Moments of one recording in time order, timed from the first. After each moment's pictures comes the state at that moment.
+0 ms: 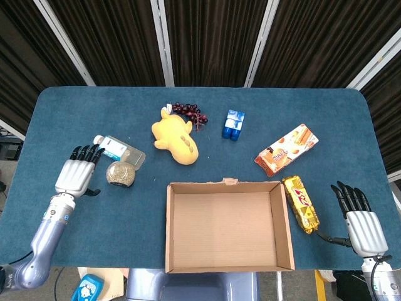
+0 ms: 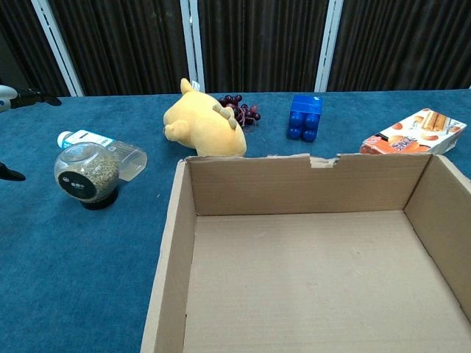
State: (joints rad) left arm -0.54 -1.27 -0.22 -1.75 0.90 1.03 0.70; right arm 0.09 -1.14 0.03 -1.63 -1.54 1.45 0.01
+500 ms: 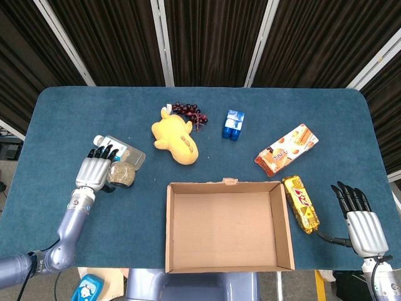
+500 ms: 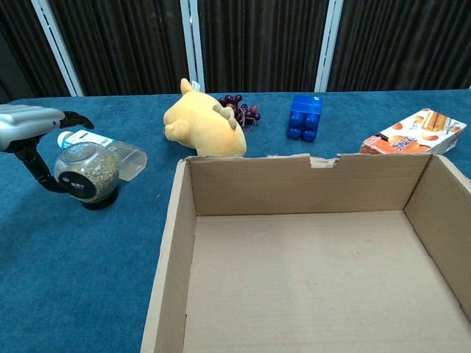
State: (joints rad) left arm -0.67 -1.42 -0.23 -1.63 0.68 1.02 0.80; right arm 0.08 -1.14 0.02 -1.63 -1.55 1.45 0.02
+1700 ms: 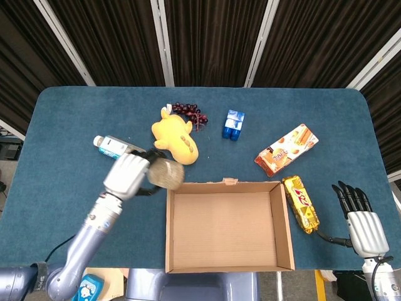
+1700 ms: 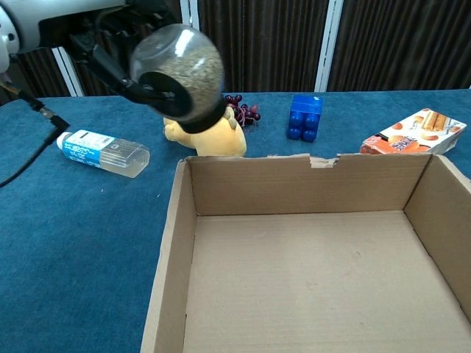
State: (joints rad) left arm -0.73 -1.35 -0.28 -2.10 1.02 1.19 0.66; right arm 0.08 -1.14 0.03 -1.63 -1.54 1.47 0.02
